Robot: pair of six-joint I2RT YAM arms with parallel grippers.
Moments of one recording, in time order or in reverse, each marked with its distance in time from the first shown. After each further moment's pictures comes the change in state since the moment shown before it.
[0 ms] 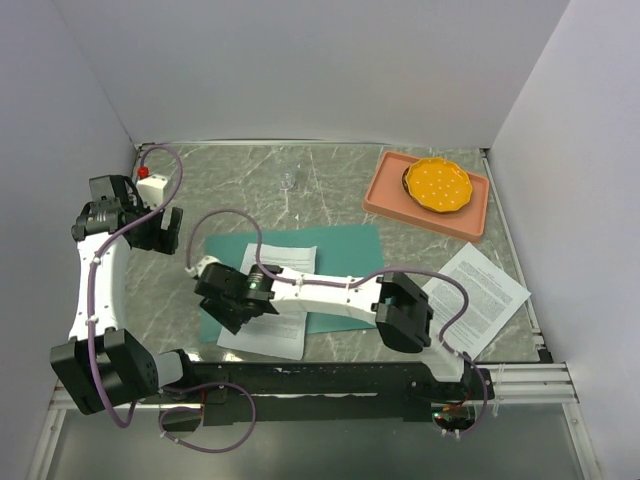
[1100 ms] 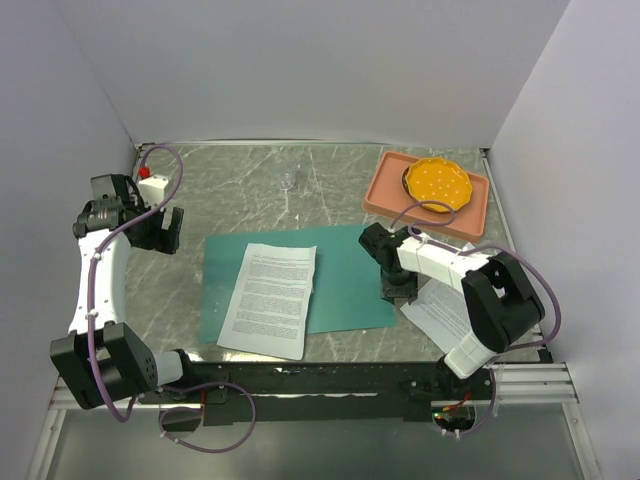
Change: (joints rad) left arm 0.000 0.024 0.003 -0.002 0.005 -0.001; right arm -0.735 -0.563 -0.953 -0.177 0.137 0.398
